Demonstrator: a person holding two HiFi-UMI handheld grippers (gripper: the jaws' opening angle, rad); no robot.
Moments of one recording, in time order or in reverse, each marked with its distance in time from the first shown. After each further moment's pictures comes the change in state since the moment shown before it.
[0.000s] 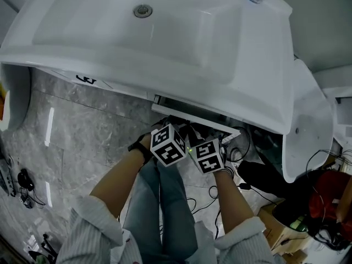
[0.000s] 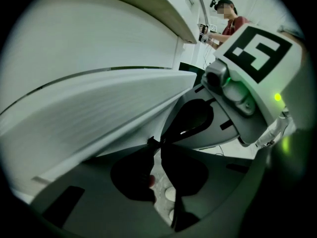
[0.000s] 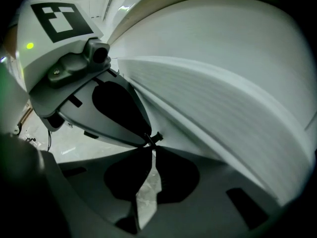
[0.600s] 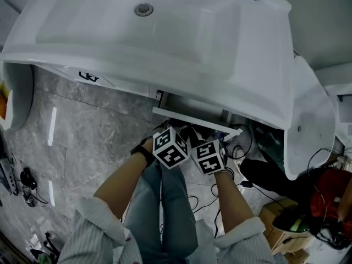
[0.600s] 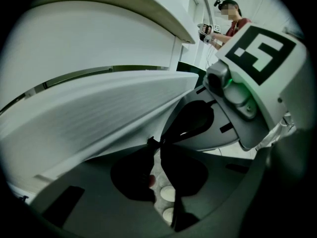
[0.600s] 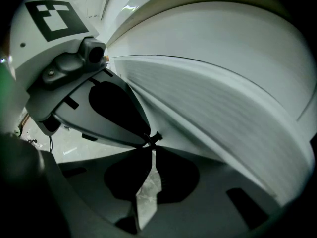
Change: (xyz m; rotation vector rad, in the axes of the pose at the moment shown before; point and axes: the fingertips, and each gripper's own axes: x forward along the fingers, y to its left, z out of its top) left arm -0.003 -0.016 -0.007 -0.049 0.010 0.014; right arm -0.008 0.012 -0.009 0.023 0.013 0.012
